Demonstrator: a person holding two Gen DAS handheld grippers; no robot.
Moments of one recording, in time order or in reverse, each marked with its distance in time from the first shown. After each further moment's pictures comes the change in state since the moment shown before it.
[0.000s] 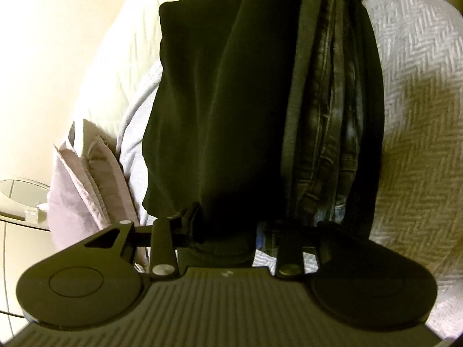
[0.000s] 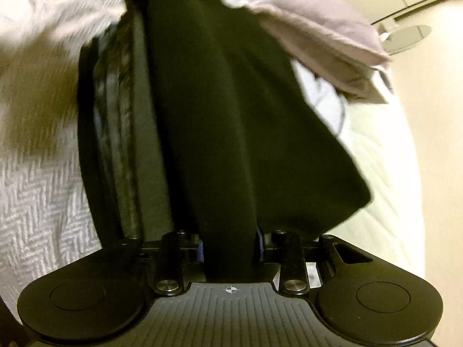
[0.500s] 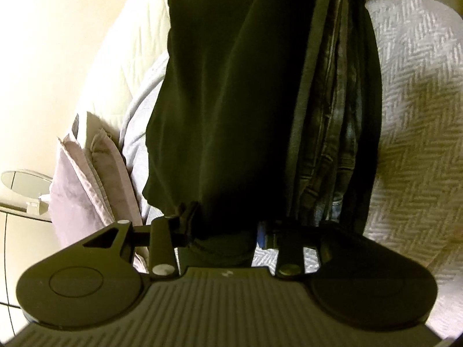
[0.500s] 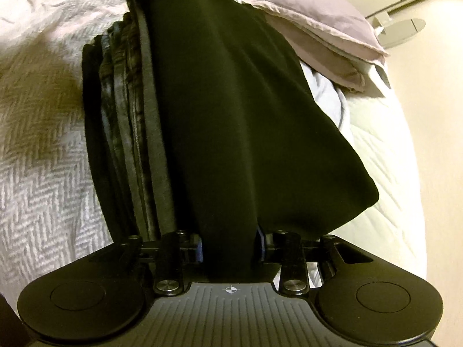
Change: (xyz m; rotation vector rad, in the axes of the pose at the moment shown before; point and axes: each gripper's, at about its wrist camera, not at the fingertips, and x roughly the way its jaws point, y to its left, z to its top) left arm -0.020 0.002 0.014 -0.020 0.033 -0.003; right arm 0.001 0.017 0.003 0.016 0.011 -0.011
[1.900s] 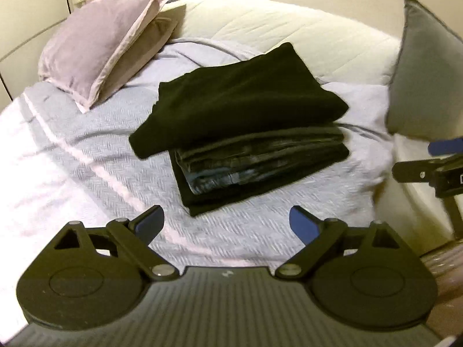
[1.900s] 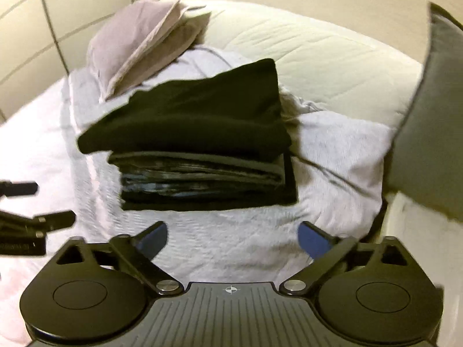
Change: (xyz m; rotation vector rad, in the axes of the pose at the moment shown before) left arm -0.181 0.005 -0.042 -1.115 0.039 -0.267; right arm -0.198 0.036 0.005 1.287 0.034 0.052
